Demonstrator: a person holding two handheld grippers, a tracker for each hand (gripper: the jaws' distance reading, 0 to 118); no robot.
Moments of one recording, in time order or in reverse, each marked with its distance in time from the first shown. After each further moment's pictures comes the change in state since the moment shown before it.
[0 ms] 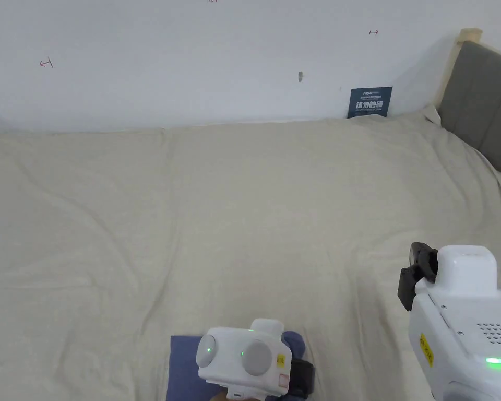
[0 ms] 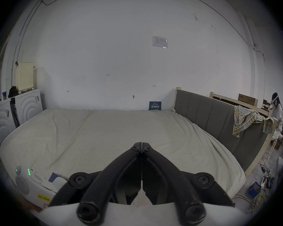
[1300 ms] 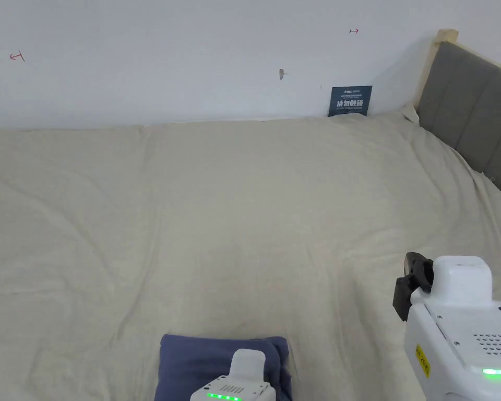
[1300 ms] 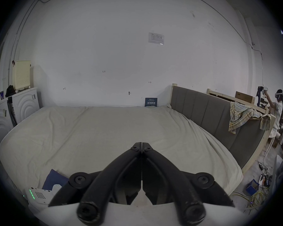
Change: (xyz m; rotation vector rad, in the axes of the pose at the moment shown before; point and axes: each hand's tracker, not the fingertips) left arm -0.005 -0.057 -0.040 0.321 0.126 -0.081; right arm 0.016 -0.008 -0.001 -0.032 -0.032 -0.003
